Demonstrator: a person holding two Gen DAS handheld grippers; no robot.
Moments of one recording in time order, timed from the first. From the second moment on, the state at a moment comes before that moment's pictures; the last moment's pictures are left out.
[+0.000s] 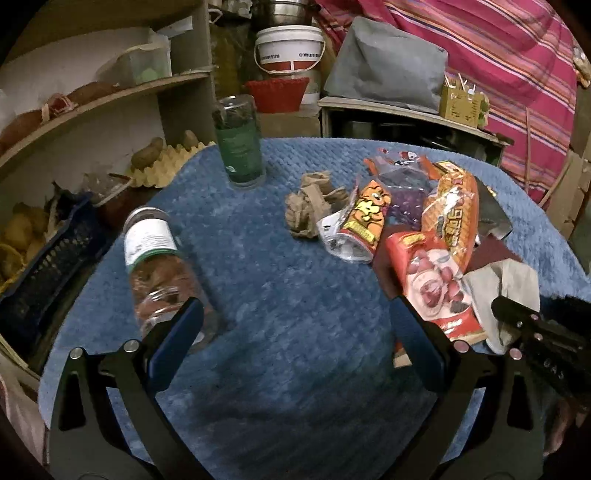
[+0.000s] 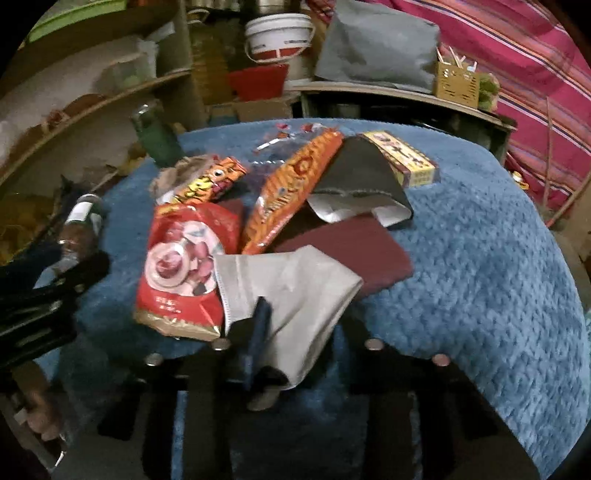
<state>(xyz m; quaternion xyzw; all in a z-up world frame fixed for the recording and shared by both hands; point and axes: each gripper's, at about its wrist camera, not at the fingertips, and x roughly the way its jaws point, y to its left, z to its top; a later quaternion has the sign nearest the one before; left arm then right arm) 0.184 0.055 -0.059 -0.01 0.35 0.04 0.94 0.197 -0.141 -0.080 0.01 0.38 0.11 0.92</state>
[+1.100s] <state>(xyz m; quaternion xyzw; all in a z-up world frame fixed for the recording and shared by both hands) 0.217 -0.035 -0.080 0.00 0.40 -0.05 0.91 0.156 -0.271 -0.064 0.06 0.34 0.05 0.94</state>
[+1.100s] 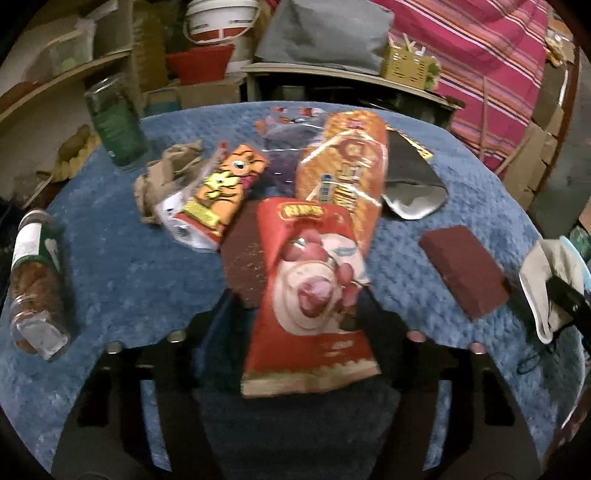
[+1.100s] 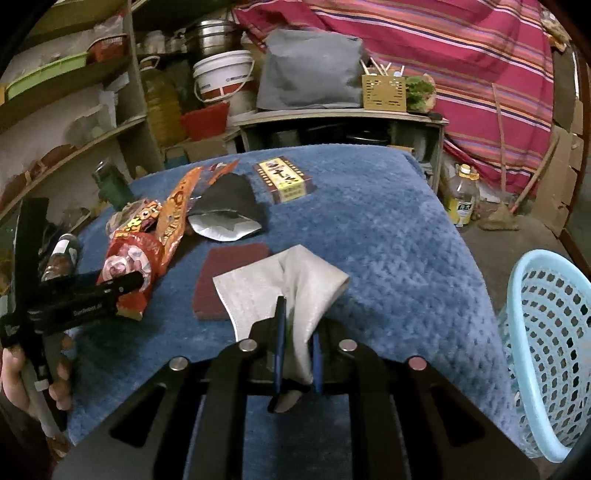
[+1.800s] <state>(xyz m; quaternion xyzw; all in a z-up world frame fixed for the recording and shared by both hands) 0.189 -0.019 -0.049 0.01 0.36 -0.05 0.93 0.136 -0.288 -0.050 0.07 0.31 0.04 0.95</state>
